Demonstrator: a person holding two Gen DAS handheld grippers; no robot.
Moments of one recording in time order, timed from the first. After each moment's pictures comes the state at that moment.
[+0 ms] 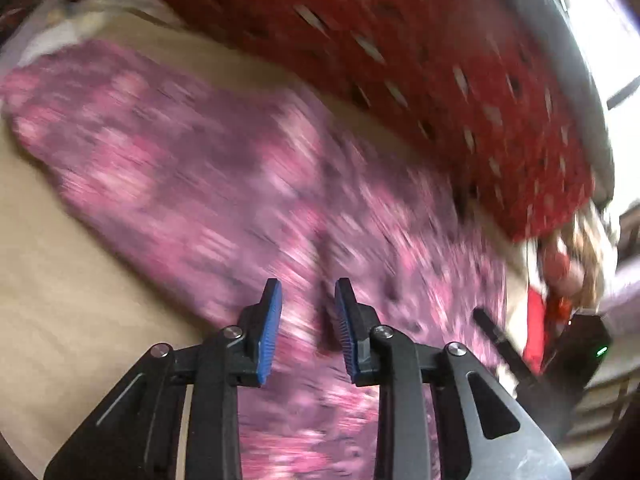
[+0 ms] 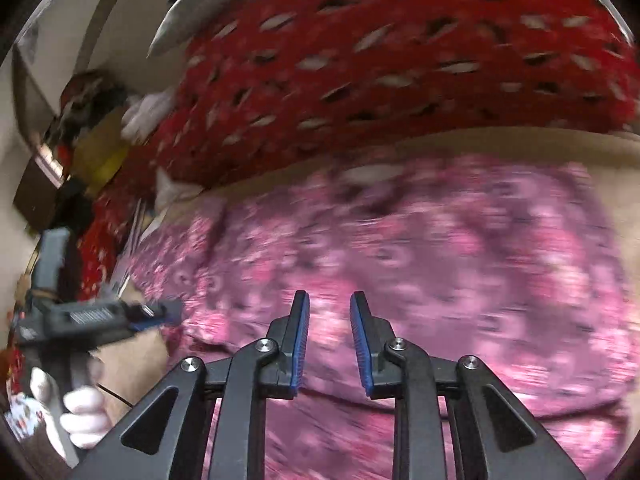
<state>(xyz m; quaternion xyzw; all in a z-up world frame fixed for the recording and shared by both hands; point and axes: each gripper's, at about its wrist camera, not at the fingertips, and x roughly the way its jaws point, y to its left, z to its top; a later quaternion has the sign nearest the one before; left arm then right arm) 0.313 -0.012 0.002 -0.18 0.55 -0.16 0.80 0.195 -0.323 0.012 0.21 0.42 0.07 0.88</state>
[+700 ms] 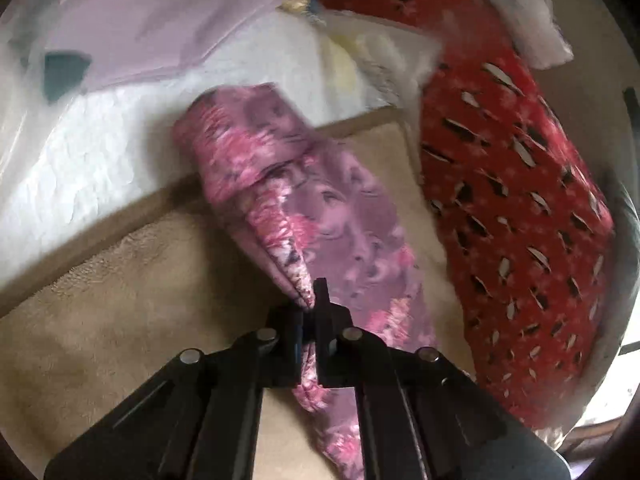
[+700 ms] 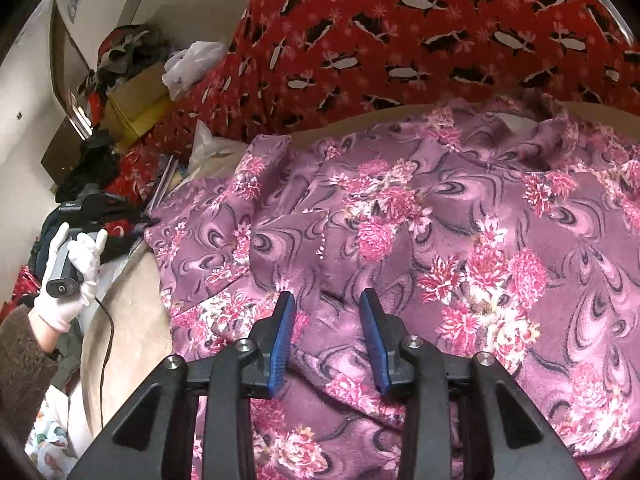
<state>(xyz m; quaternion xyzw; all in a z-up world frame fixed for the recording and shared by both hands) 0.413 0.191 -0.036 -0.39 0.51 0.03 0.77 0.214 -0.242 -0.043 0.18 0.41 0.15 0.88</state>
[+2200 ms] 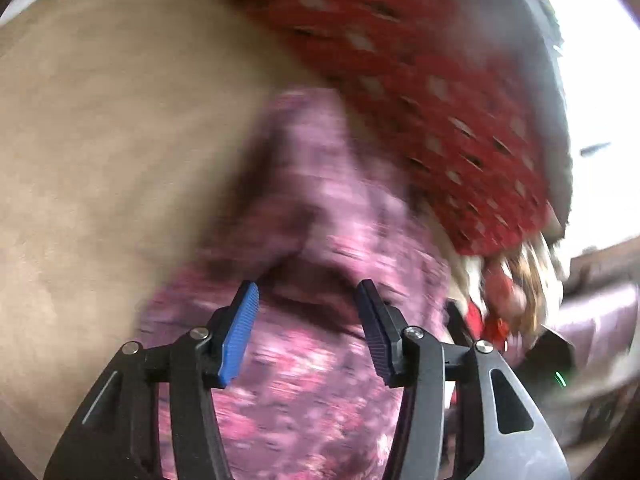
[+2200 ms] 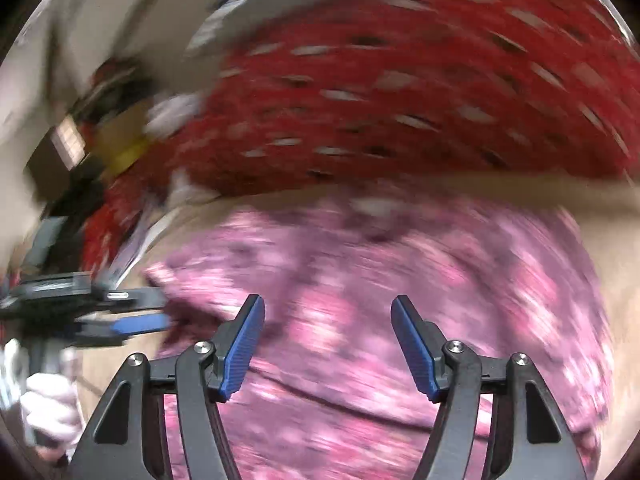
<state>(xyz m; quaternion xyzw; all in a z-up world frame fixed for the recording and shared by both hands) 0.271 -0.015 -0.014 -0.31 0.57 -0.20 0.73 0.162 -0.321 0.041 0.11 0.36 0.11 0.92</state>
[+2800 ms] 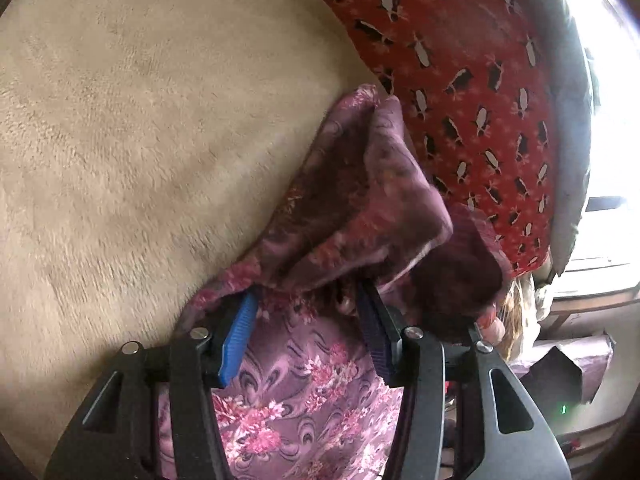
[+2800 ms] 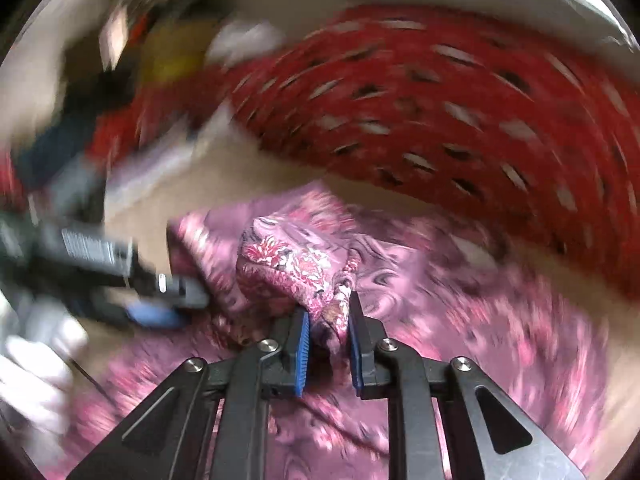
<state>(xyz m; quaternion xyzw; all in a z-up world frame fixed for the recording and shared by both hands) 0.262 0.011 -0.061 -0.37 0.58 -0.19 0.70 0.185 -0.262 0.038 0.02 0.37 0.13 0.92</state>
